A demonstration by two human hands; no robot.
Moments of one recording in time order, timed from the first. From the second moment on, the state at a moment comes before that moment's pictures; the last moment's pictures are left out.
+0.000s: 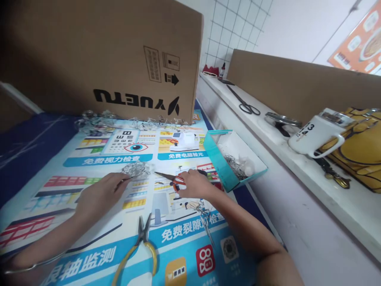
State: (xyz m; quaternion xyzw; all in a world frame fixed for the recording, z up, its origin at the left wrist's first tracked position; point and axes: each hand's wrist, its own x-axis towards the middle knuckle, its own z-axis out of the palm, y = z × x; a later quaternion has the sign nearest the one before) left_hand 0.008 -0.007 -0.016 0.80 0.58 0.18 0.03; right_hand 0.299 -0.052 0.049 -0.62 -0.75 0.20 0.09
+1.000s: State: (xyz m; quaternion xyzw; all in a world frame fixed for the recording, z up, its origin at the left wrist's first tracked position) left_hand -0.020 -0.056 -0.040 0.82 0.48 0.28 0.13; right_hand 0.337 -0.093 0.055 -0.60 -0.78 0.08 0.15
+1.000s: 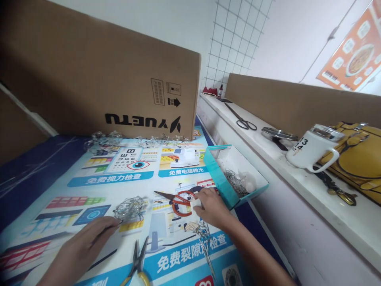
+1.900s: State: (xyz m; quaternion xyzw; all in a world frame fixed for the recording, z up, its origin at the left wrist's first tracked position) left_hand -0.013 -0.056 -0.024 0.78 0.45 0.38 0.22; right_hand 0.296 0.018 0.030 -0.60 -0.77 0.15 0.14
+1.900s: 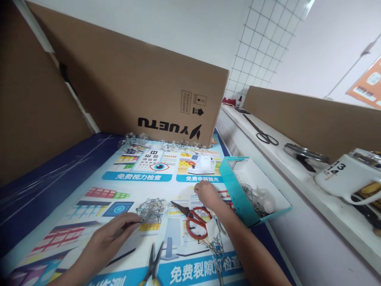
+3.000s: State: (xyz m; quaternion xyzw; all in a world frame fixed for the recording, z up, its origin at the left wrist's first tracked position) left_hand 0.011 -0.109 0.013 0.47 0.46 0.42 0.62; right_hand 0.174 -0.097 0.027 -0.38 -0.86 0.14 0.30
